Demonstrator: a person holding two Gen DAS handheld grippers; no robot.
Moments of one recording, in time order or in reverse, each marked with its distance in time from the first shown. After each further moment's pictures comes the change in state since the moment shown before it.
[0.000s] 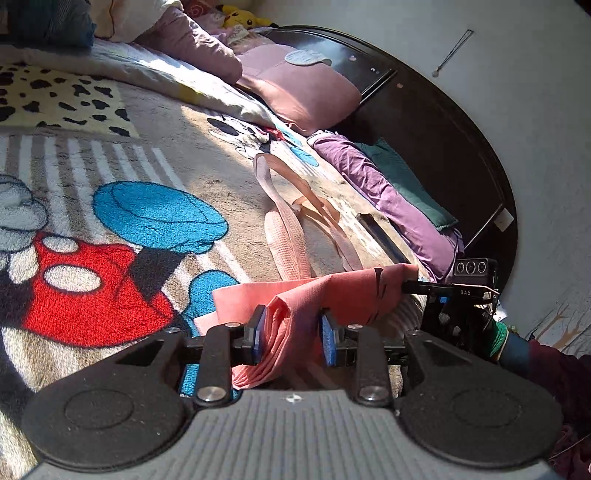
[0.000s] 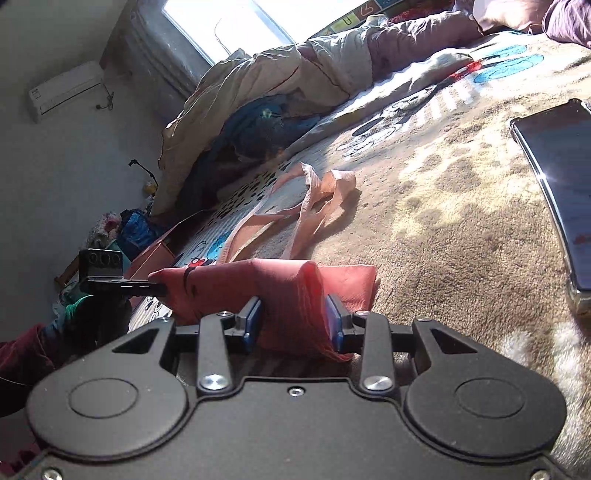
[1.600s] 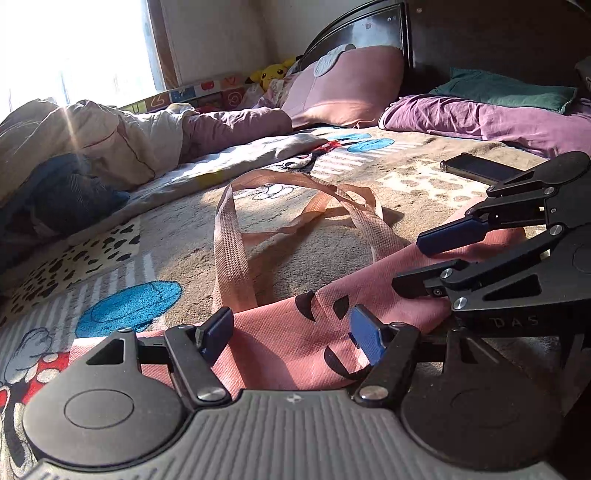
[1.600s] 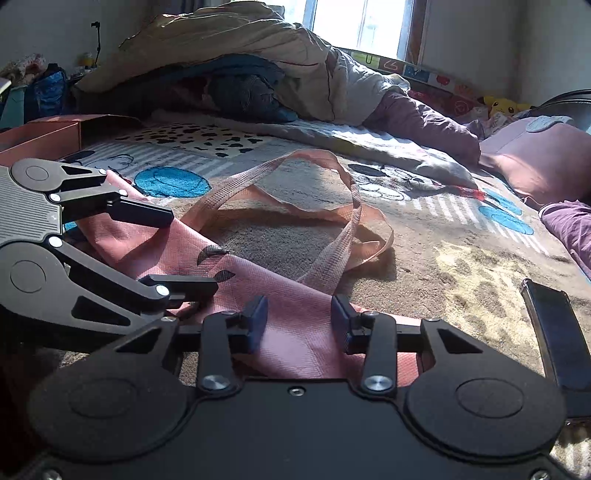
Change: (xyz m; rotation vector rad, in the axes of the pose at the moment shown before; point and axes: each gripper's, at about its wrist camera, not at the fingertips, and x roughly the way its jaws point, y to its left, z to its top) left arm 0.132 -0.152 -0.054 0.523 -0.128 0.663; right arm 0.083 0.107 -0.017 -0.572 0.030 -0.487
